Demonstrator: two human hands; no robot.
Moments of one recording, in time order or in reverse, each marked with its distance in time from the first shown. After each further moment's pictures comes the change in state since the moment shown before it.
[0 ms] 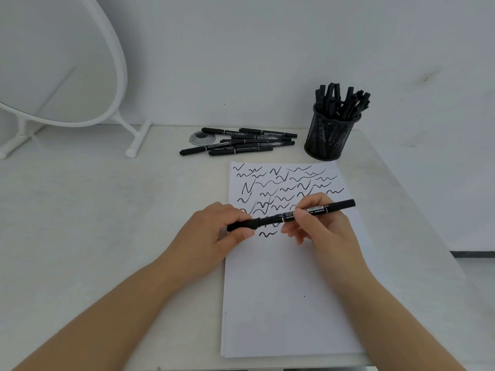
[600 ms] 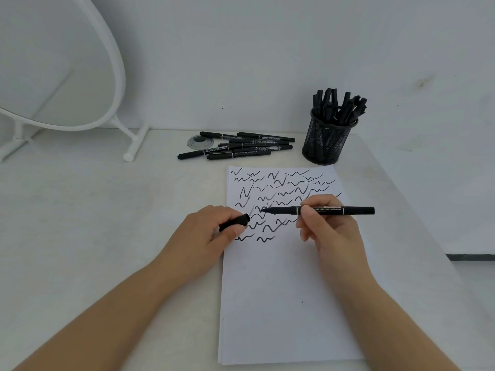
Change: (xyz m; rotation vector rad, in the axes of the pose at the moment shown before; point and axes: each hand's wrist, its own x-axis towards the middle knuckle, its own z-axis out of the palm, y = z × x) left_hand 0.001 -0.004 -0.002 -0.002 0.032 -0.079; right_hand 0.003 0.000 -0.004 0.019 0.123 -0.044
